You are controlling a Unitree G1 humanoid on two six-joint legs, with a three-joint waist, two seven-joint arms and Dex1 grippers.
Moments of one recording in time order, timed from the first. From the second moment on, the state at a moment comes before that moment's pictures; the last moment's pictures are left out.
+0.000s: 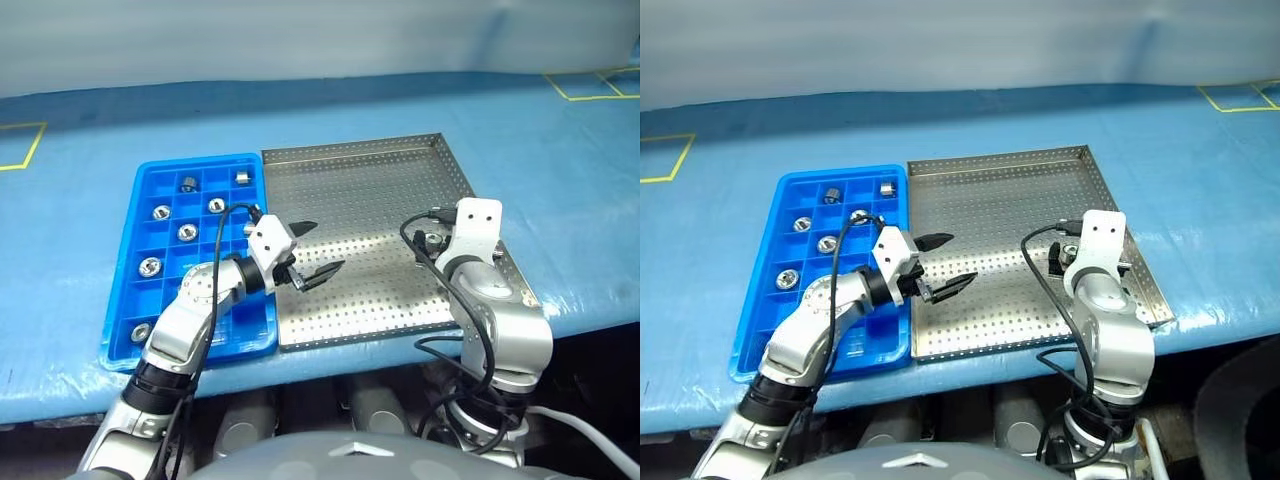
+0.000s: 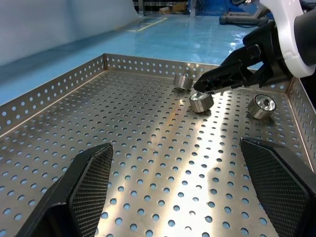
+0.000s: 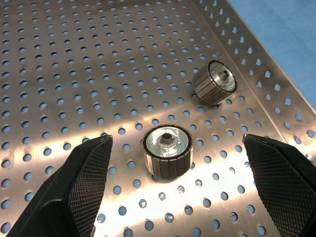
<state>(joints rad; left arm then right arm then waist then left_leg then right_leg) -0.17 0.35 -0.26 -0.27 -0.25 0.36 -0.69 -0.21 0.01 -0.15 -0.63 -0.09 1.30 -0.03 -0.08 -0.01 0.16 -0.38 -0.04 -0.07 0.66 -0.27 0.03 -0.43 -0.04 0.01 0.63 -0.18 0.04</state>
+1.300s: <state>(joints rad) -0.11 0.38 -0.26 -0.34 -0.26 0.43 -0.67 -0.30 -0.03 -0.11 -0.39 -0.09 1.23 -0.09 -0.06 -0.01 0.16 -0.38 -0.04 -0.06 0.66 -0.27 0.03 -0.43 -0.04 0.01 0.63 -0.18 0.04</state>
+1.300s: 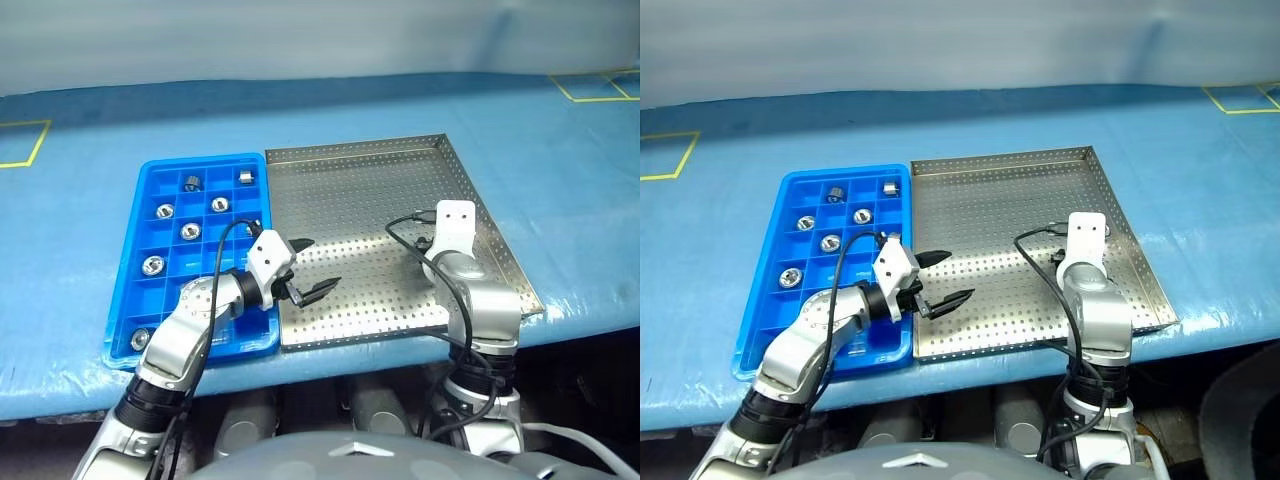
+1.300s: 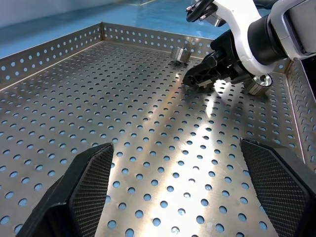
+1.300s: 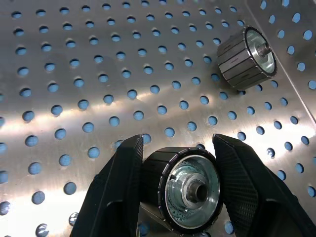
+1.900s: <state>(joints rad) 0.14 0.42 0.14 -0.58 -0.29 0.38 -0.49 -0.55 0.12 0.29 -0.28 0.05 1.02 0.12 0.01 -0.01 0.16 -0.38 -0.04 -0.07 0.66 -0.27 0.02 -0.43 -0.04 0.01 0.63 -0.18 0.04</state>
